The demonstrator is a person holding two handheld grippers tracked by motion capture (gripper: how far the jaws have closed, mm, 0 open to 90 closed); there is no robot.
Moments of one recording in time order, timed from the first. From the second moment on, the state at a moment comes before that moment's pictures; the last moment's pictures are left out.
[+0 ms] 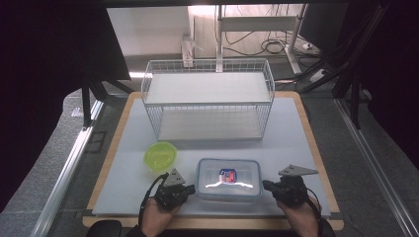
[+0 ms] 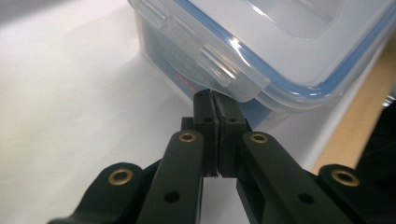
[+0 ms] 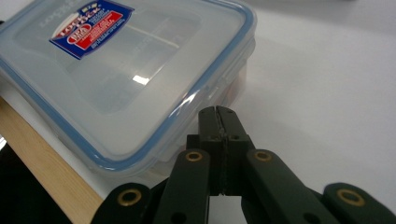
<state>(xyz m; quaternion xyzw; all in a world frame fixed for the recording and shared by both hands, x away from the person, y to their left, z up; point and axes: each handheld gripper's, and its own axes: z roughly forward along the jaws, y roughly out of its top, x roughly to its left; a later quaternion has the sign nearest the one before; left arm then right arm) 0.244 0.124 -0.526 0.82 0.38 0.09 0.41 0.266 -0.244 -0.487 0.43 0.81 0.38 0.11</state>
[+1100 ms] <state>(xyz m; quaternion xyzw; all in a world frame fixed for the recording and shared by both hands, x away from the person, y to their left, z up) 0.264 0.163 -0.506 0.80 0.42 0.13 0.41 0.294 -0.224 -0.492 0.41 0.82 0.37 0.13</state>
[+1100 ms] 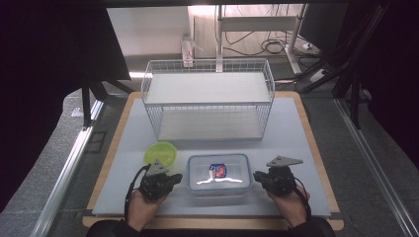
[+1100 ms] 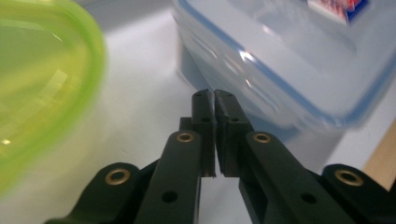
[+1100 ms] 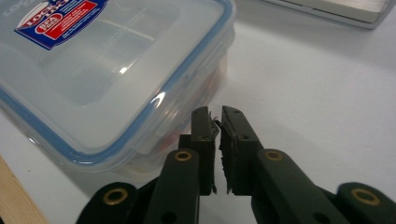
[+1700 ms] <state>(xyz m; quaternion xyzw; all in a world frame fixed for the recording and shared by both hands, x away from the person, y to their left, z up) 0.303 0.199 -0.506 0.77 0.48 0.14 0.40 0.329 -0.215 -0.473 0.40 0.83 0.36 0.15</state>
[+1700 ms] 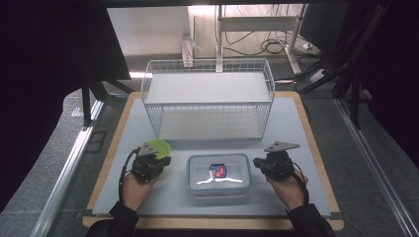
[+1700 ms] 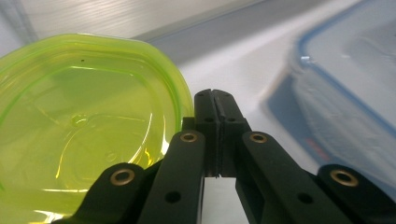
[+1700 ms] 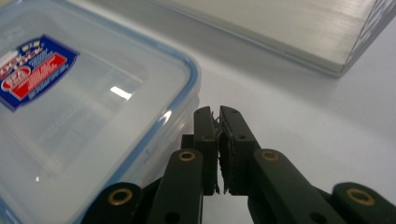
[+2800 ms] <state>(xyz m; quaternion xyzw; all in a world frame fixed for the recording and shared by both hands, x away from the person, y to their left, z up) 0.291 0.148 -0.494 0.82 0.37 0.04 0.44 0.318 -0.213 -0.473 0.36 0.84 0.41 0.07</state>
